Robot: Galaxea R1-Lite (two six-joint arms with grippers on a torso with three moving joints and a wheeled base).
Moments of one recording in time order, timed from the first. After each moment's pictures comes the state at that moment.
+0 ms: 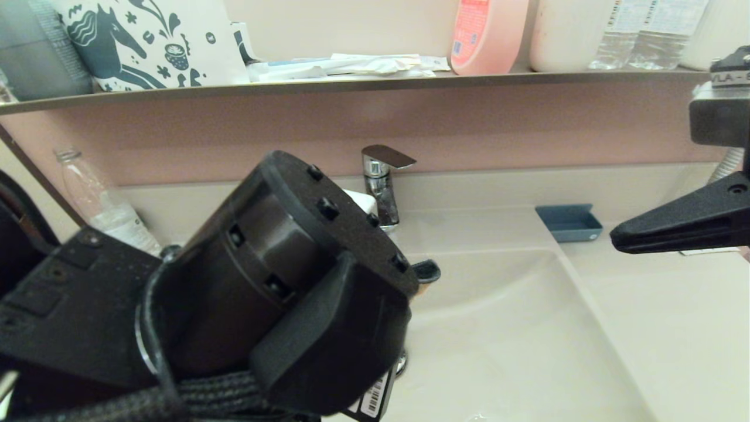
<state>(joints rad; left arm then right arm) -1.23 1.57 -1.31 0.60 0.67 -0.51 0.39 1.47 -1.74 0.99 0.75 0.77</state>
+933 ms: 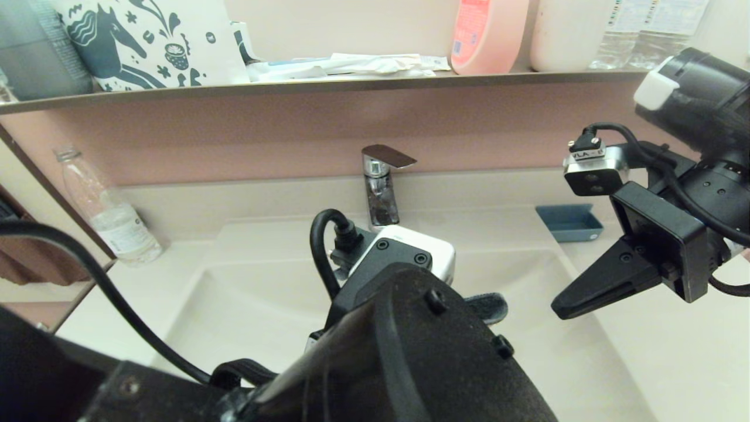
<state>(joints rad) -1.38 1.62 -1.27 0.48 0.71 -0.52 0.44 1.76 -1.96 1.39 0.77 0.30</state>
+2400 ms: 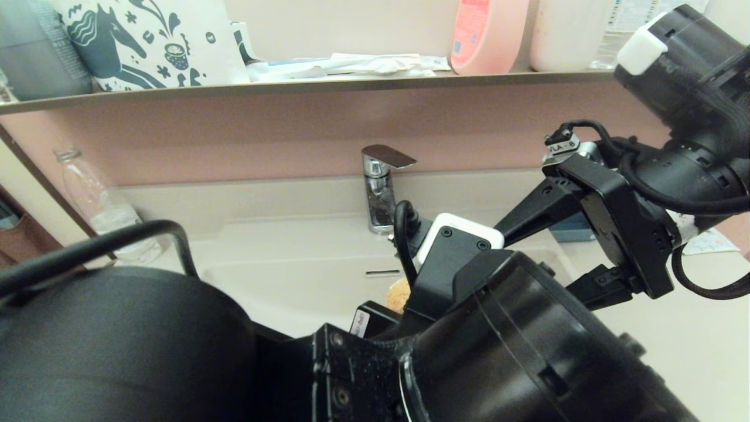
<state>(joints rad) -1.34 1.75 -1.37 0.43 0.83 -0.43 0.54 1.75 -1.95 1.17 0.74 0.78</state>
